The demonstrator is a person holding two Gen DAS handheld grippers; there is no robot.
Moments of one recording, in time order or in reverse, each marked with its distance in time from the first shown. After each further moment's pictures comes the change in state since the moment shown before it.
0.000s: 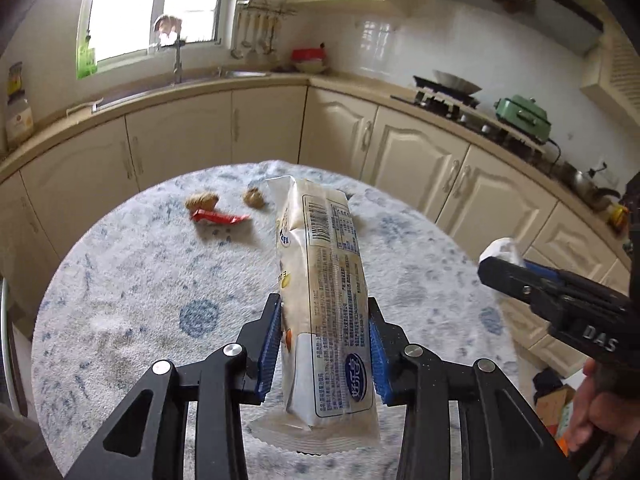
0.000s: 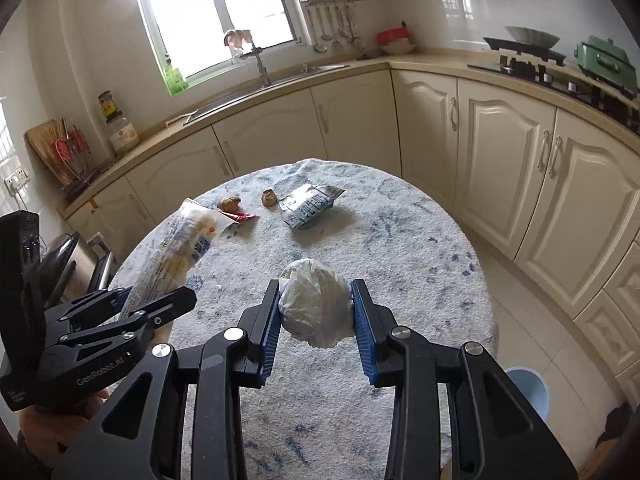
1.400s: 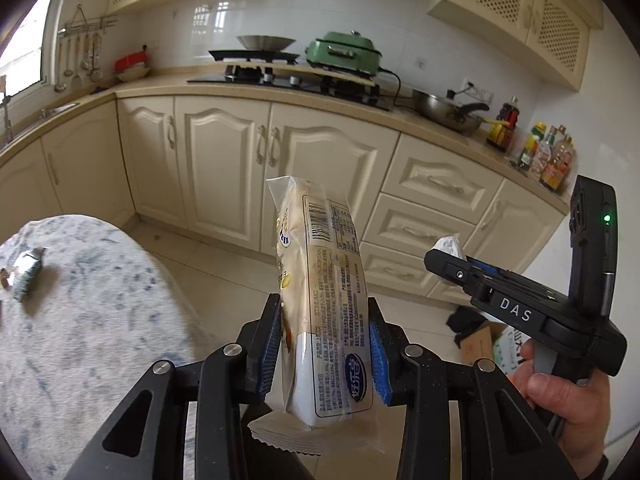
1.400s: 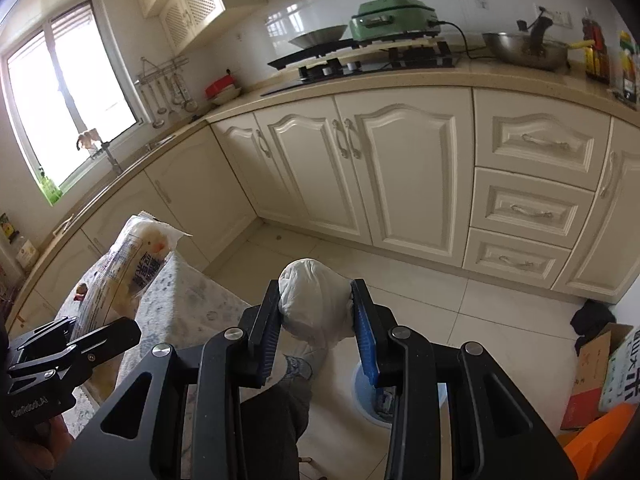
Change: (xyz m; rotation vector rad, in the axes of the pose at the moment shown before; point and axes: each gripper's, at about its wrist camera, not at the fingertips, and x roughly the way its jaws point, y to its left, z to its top) left arm 0.068 -0.258 0.019 0.288 0.125 -0.394; right arm -0.136 -0.263 -0.071 0.390 -0.137 -0.358
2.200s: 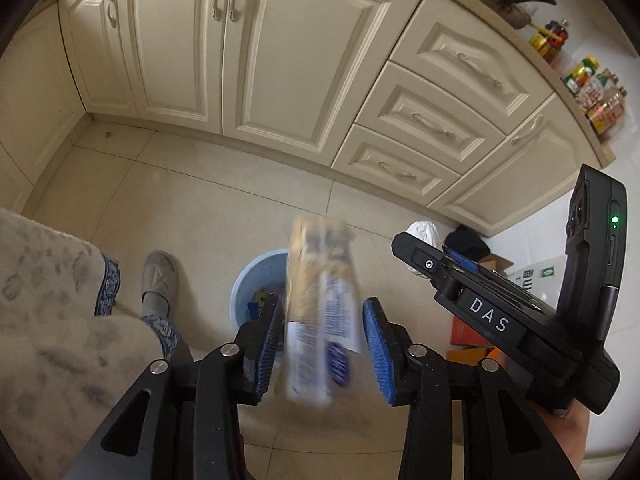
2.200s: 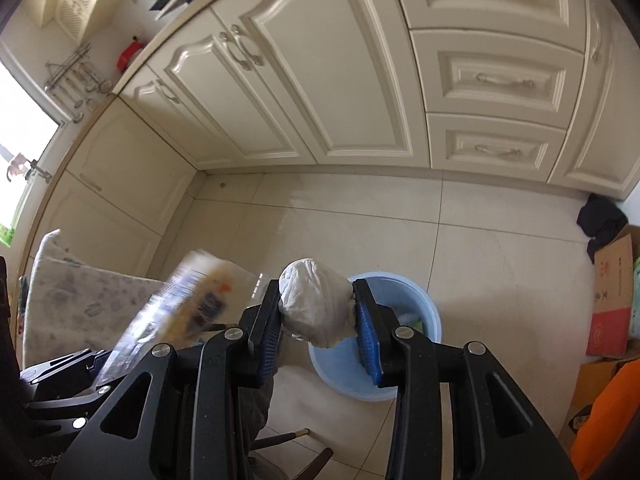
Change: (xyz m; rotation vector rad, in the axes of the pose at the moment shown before) left arm 0.326 -0.017 0.057 -0.063 0.442 -0.027; right arm 0.156 -0.138 -0.055 0.262 0.269 -0.076
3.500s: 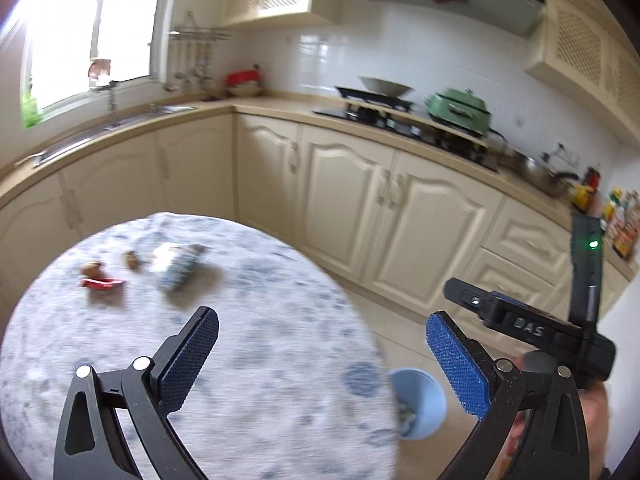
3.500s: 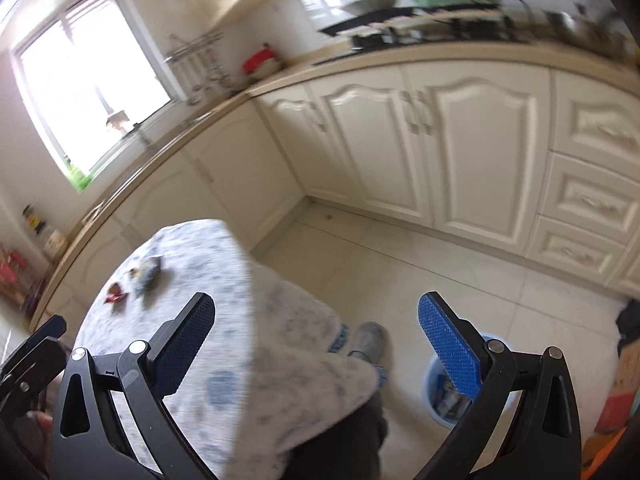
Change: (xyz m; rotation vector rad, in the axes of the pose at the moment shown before) left arm -0.300 0.089 -0.217 -0.194 -0.626 0.323; right arm -0.119 0.275 -0.039 -0.362 -0.164 0.247
